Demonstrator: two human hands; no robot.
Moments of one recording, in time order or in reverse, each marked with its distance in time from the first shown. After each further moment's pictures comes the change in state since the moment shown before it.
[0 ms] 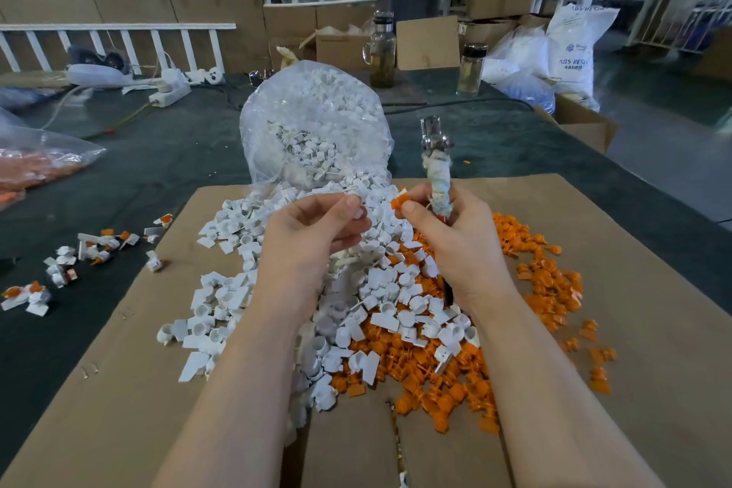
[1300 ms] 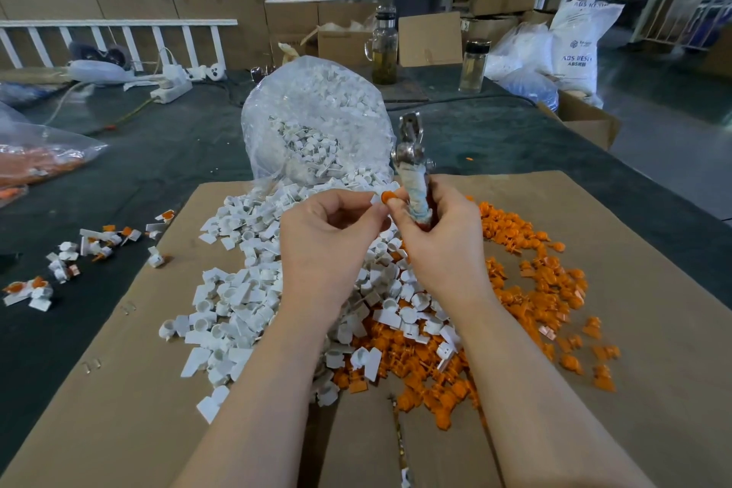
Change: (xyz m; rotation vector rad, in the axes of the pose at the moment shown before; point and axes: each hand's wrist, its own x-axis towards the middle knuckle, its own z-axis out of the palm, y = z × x) left_hand -0.009 -0.005 0.020 0.159 0.098 0.188; right_hand -0.003 0.005 0.018 -0.225 0.085 -0.188
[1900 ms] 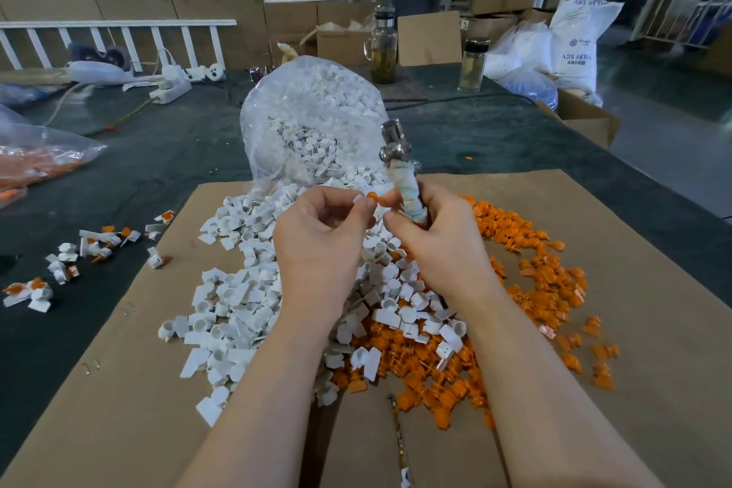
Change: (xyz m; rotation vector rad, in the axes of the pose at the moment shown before) left_hand 0.002 -0.003 0.001 0.122 0.133 0.045; right_hand 0.003 -0.002 -0.008 0.092 -0.209 0.076
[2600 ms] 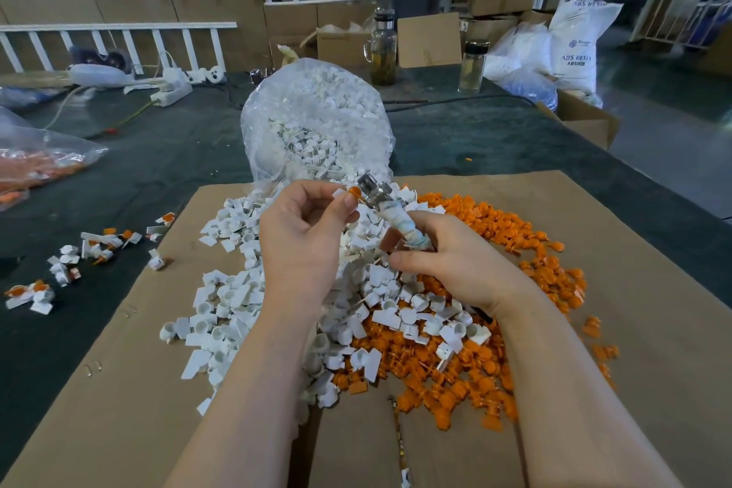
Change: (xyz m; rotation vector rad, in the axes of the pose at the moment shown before) left_hand 0.010 0.000 -0.012 -0.124 -0.038 0.023; right_hand -0.001 -0.006 -0.028 -0.203 -0.450 0.167
